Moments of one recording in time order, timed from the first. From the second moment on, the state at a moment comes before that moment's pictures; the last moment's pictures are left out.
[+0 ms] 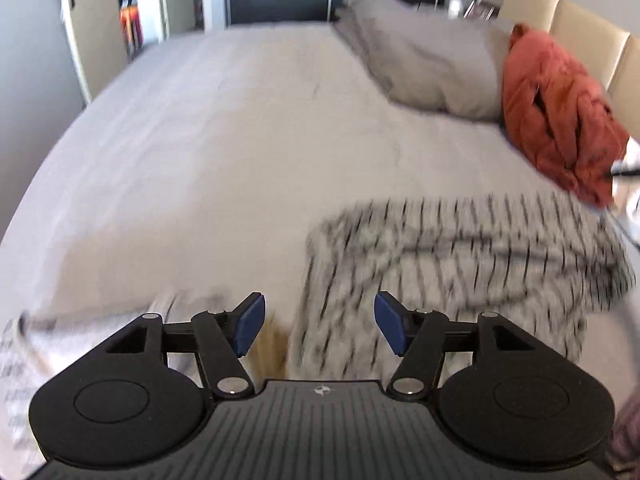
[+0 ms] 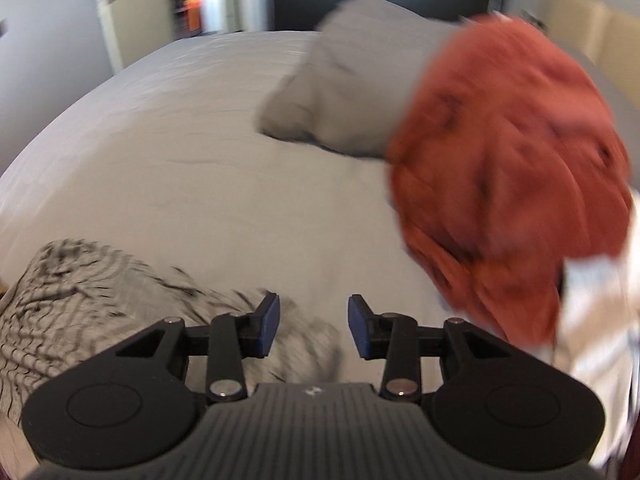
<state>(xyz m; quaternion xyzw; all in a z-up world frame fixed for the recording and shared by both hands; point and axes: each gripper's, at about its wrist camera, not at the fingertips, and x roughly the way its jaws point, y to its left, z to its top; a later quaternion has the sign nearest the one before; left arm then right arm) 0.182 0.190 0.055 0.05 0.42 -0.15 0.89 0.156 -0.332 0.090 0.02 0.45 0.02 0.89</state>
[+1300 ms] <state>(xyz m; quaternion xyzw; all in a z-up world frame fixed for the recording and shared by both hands) 0.325 0.143 -0.073 0.03 0.50 -0.09 0.86 0.269 -0.301 -0.053 0.12 0.51 0.11 0.85</state>
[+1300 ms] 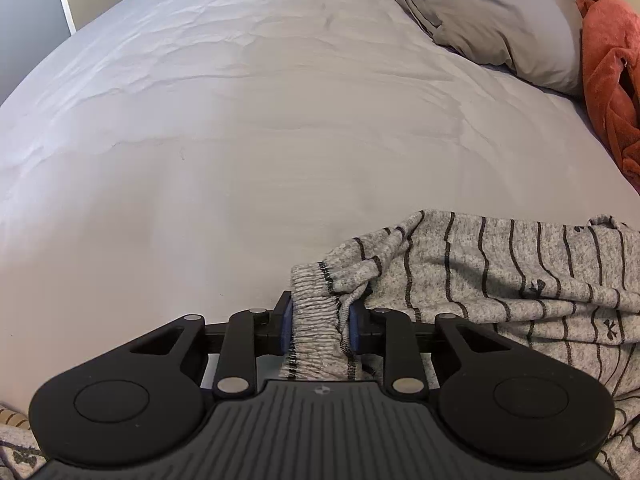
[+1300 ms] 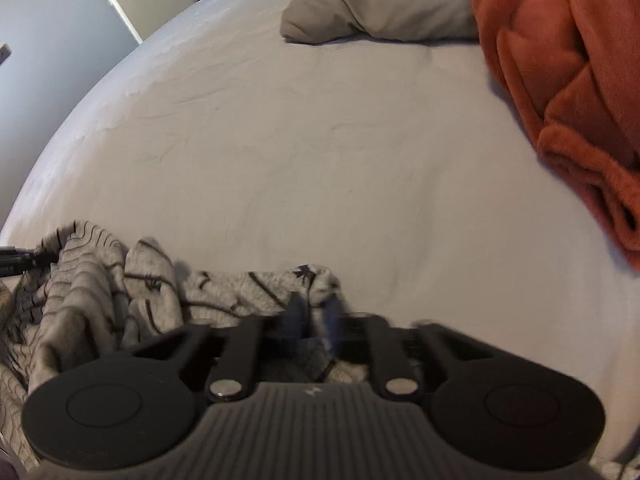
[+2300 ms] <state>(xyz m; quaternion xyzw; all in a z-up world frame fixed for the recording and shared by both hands) 0.294 0.235 -0.006 -0.06 0.47 0.01 0.88 0.032 -0.490 0.110 0.08 0.38 -0.33 0.86</state>
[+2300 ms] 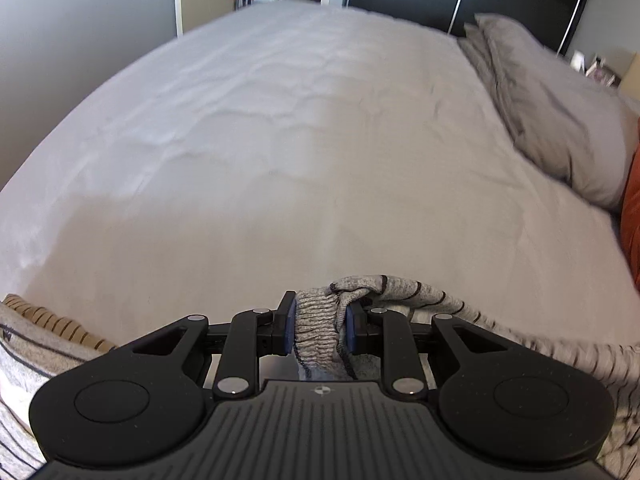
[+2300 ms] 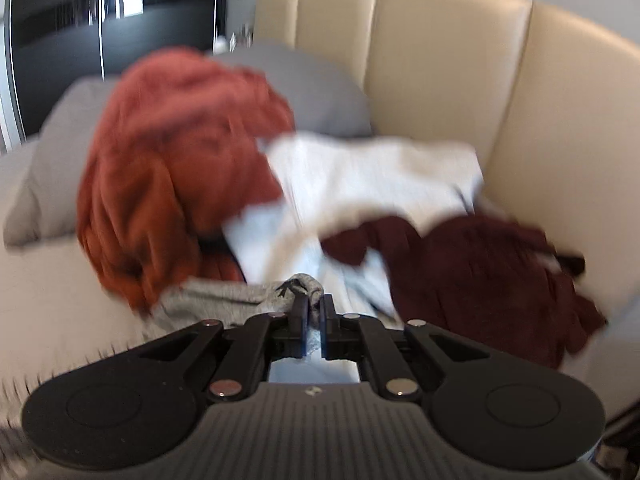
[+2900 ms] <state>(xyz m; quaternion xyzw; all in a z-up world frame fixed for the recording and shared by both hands) 0.289 0.238 -0.023 -0.07 0.50 -0.04 0.86 0.043 -0.485 0.055 0.12 0.44 -0.23 0.86</state>
